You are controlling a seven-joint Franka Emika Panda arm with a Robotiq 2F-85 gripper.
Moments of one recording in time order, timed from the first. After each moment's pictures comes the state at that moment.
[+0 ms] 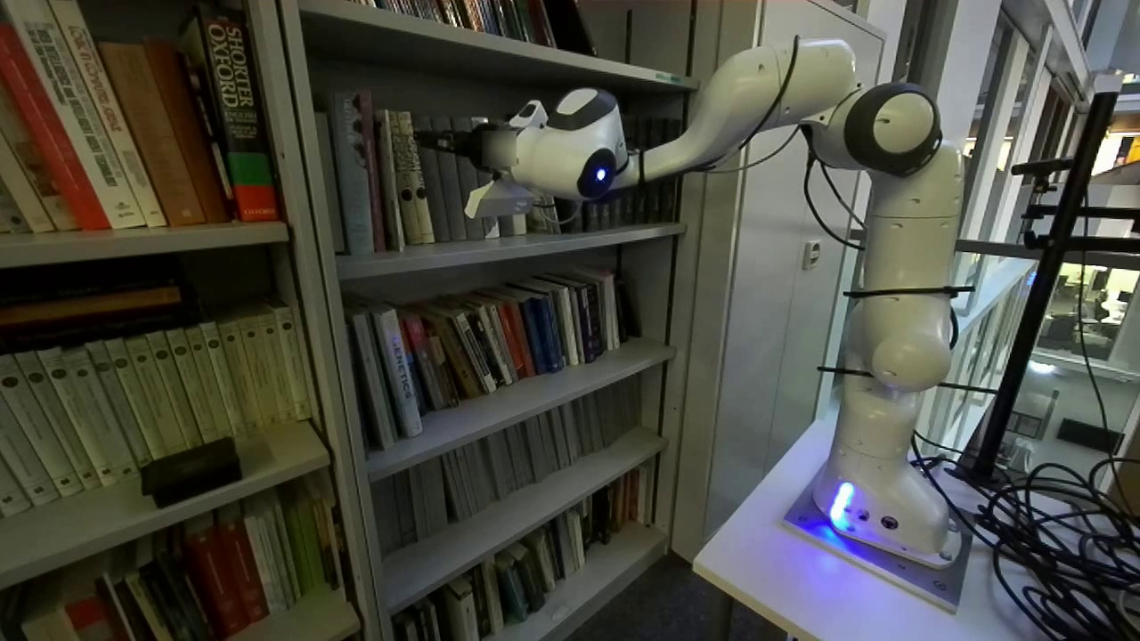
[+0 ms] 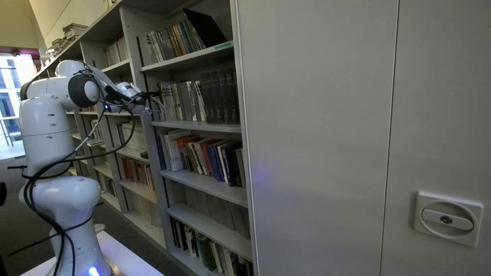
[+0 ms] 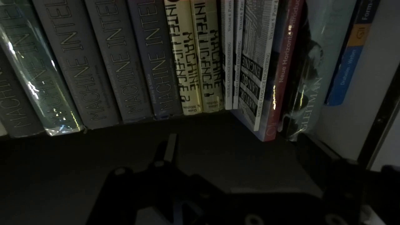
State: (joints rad) arm 0.38 0.06 0.27 -1.71 -2.22 2.53 2.24
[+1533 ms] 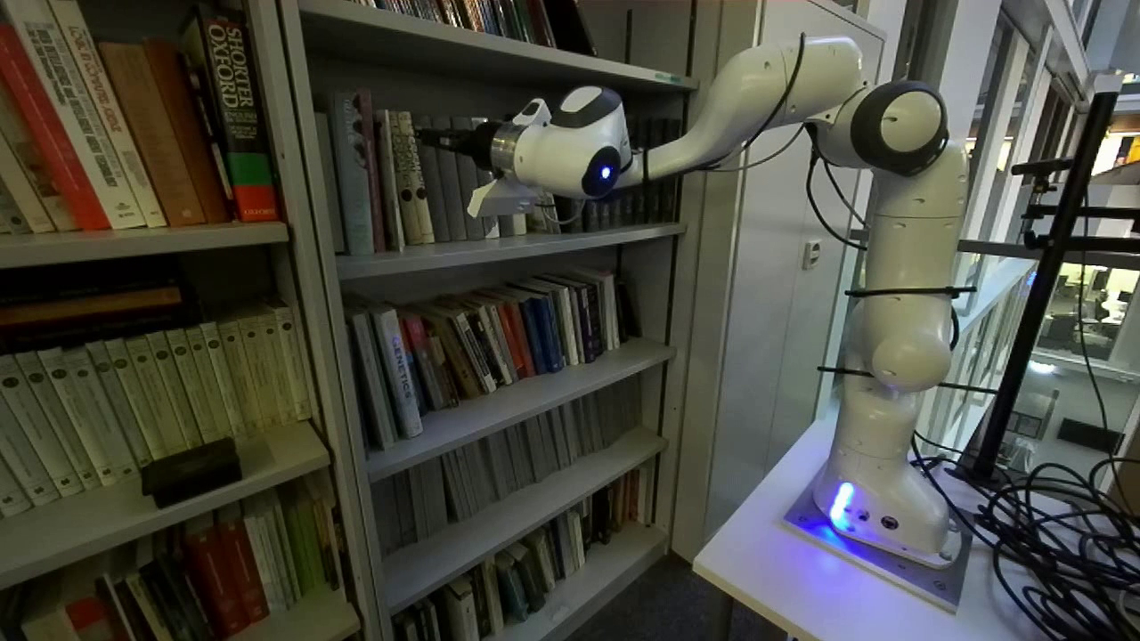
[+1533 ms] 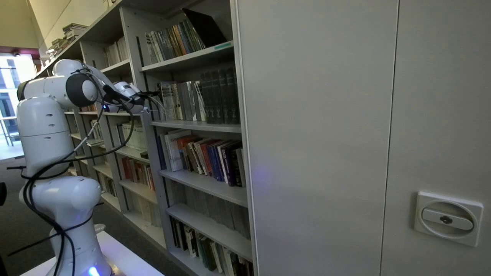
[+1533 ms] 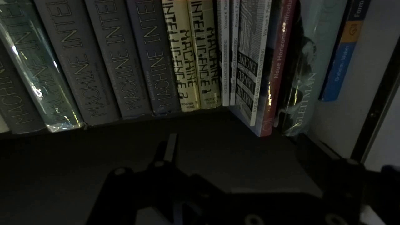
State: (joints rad) arm 0.38 0.04 0.28 -1.73 -2.21 2.53 2.24
